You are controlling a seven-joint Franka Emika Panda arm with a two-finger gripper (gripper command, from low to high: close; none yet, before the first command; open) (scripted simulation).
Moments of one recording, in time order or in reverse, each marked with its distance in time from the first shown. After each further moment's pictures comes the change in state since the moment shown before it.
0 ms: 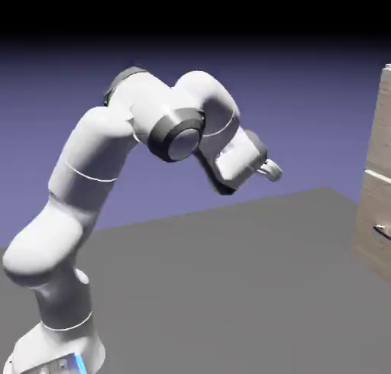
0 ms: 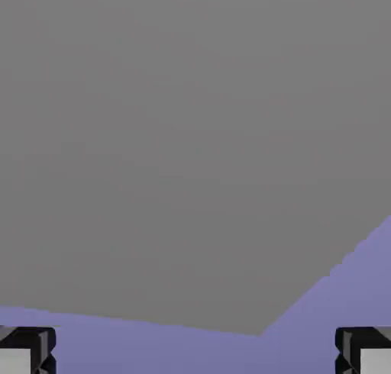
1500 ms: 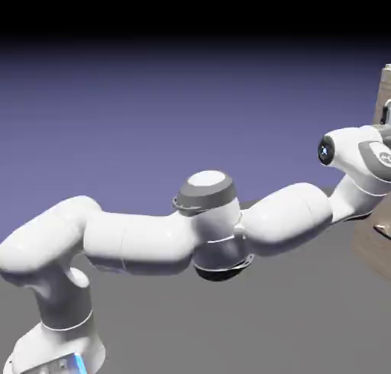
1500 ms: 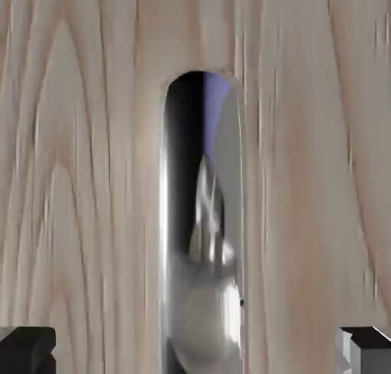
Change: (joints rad) arm -0.143 0.854 0.652 1.001 -0.926 0.029 -1.620
